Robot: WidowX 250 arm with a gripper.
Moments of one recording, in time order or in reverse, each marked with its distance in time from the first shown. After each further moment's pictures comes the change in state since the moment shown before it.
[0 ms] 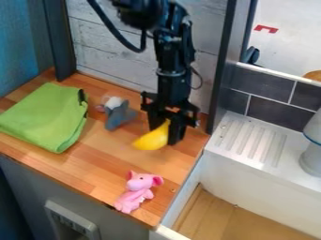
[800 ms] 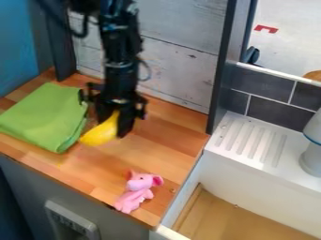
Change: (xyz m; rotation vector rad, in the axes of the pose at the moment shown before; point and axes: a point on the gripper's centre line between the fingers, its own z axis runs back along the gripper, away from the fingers) arm -0.046 0.057 0.023 0.091 -0.053 0.166
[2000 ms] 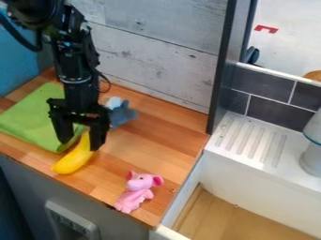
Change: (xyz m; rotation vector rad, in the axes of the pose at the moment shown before) arm -0.031 0.054 -0.031 -0.024 0.010 0.166
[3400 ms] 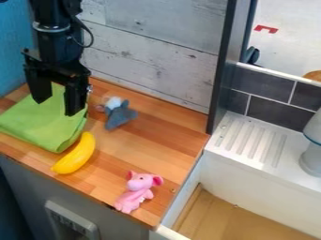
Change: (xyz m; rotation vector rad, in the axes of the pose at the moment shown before) arm -0.026 0.011 0.079 0.100 -0.080 -0.119
